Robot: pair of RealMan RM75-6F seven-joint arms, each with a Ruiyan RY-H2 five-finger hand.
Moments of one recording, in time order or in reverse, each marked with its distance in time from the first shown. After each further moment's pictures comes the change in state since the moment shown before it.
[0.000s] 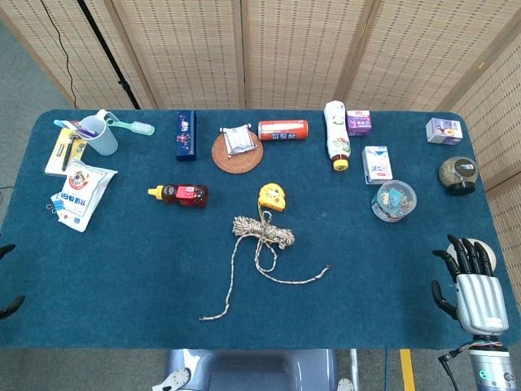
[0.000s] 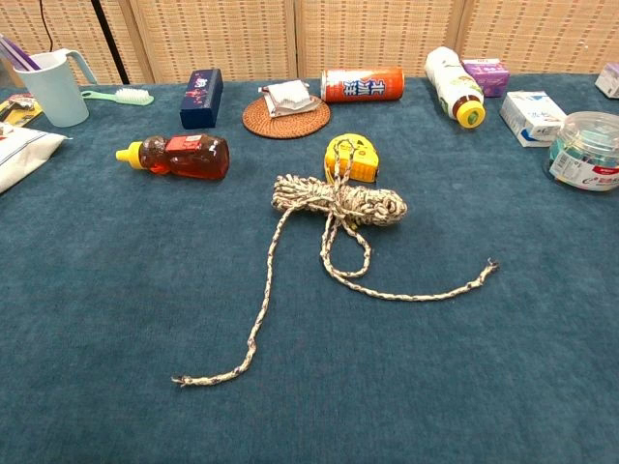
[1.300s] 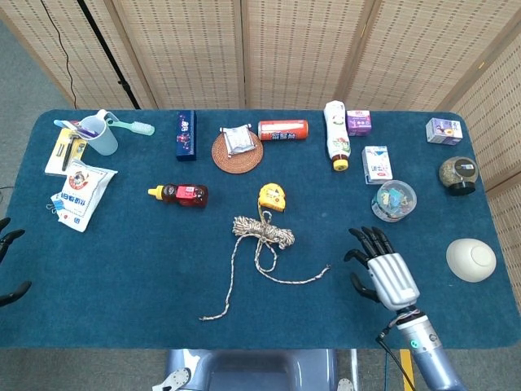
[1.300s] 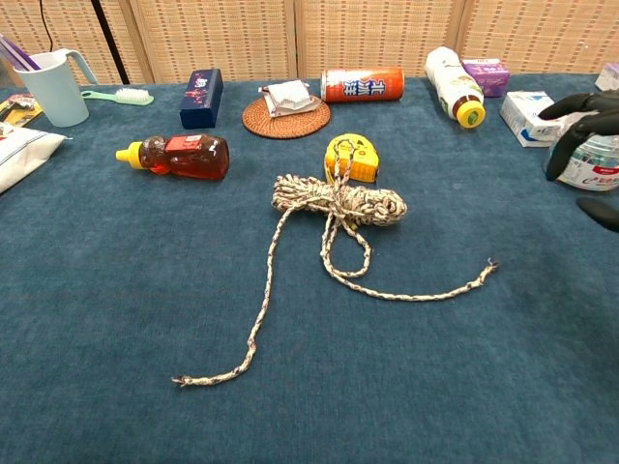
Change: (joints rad) left arm -0.064 0.037 -0.038 -0.036 -0.009 -0.053 0.024; right arm 0.226 -0.167 0.023 -0.023 -0.075 -0.270 0.002
